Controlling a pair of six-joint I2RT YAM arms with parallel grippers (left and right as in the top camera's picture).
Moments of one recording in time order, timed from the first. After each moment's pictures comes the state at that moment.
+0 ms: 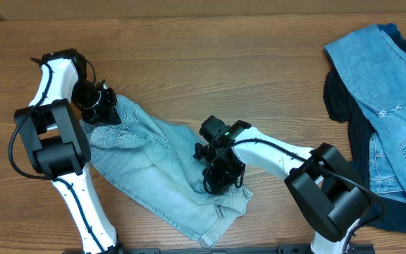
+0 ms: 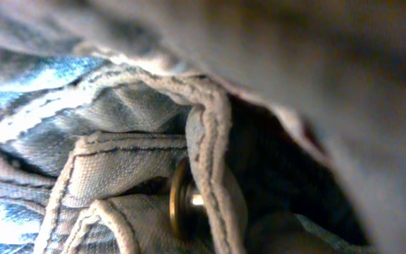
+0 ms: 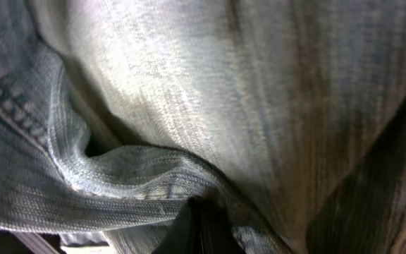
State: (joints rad) left arm 0.23 2.38 1.87 -1.34 0.34 -0.10; right arm 0.72 1.93 1.13 -0.85 -0.42 0.04
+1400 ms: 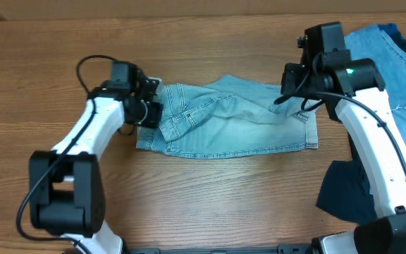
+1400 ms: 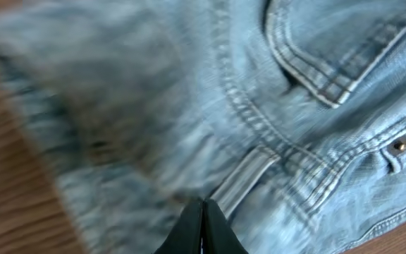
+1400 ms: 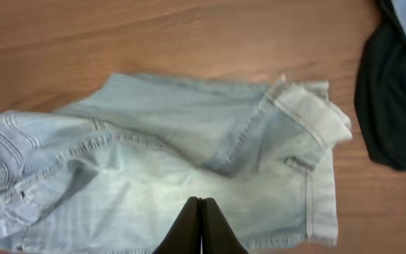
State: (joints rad) left arm -0.10 1.82 1.20 -0.65 0.30 0.11; right arm 0.19 1.61 1.57 -1.04 -0.02 0.31
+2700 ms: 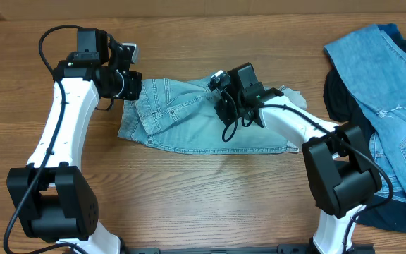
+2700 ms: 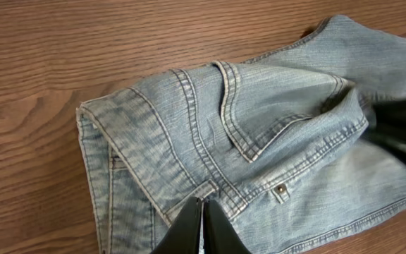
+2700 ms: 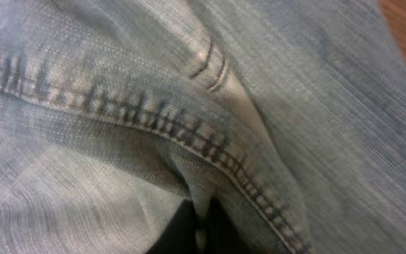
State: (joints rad) left arm 0.01 1.80 1.51 -0.87 0.32 0.11; right arm 0.44 2.00 1.29 -0.33 -0.21 -0.19
